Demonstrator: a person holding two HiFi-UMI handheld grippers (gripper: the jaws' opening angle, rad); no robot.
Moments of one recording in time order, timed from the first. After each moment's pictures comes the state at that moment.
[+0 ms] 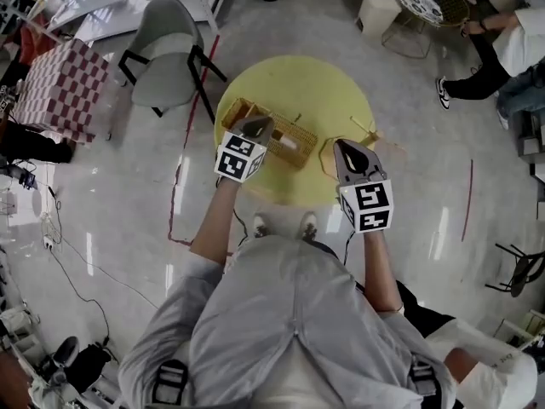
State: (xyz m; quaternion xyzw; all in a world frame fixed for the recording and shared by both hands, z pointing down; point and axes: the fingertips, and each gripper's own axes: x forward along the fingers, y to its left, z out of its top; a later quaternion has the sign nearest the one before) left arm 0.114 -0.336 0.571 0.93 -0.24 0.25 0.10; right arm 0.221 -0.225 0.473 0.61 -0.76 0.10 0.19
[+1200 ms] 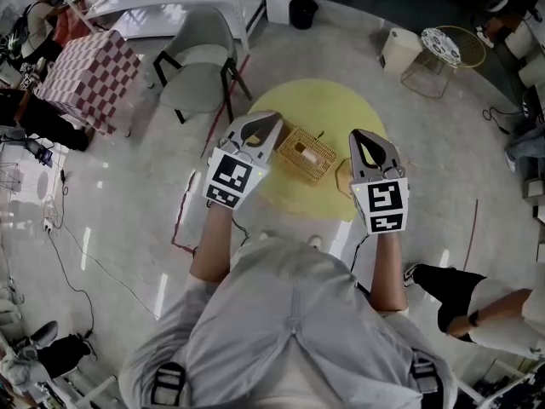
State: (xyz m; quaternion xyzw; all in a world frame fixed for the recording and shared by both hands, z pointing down) left arm 0.050 -0.291 0.375 0.95 -0.28 0.12 -0.09; right arm 0.173 -0.239 0.372 0.59 -0.78 -0.03 0.21
